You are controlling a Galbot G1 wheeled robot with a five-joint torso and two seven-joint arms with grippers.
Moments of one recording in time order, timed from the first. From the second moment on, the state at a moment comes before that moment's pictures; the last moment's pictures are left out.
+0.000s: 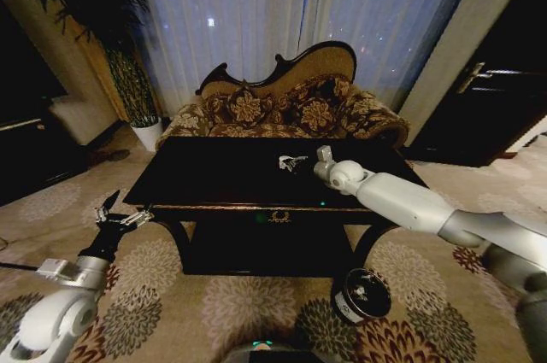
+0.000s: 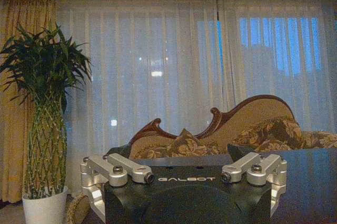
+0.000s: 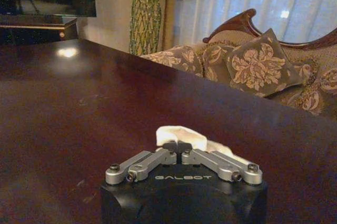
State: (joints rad) left arm 1.73 -0.94 -0.96 -2.12 -0.71 -0.19 0.07; right arm 0.08 0.79 -0.84 1.37 1.16 -0.17 -0.09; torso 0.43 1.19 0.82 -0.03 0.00
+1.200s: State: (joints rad) left arm 1.73 -0.94 -0.96 -2.12 -0.71 -0.19 0.07; right arm -0.27 0.34 -0.29 1.73 1.25 -0.18 -0.07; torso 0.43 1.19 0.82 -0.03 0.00
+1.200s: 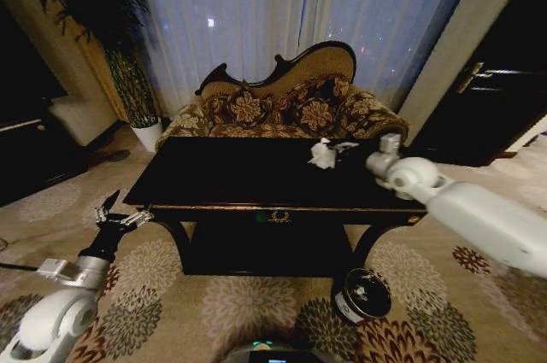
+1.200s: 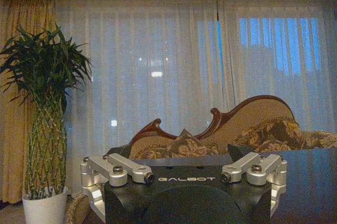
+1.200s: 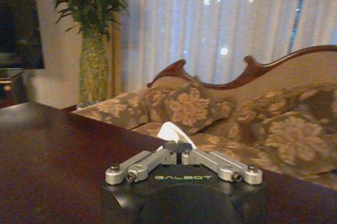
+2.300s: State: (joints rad) left arm 1.73 -0.94 -0.96 -2.12 -0.71 -0.19 0.07; right arm -0.61 0.15 -0.15 1.65 1.16 0.22 -0.02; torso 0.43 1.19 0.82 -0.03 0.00
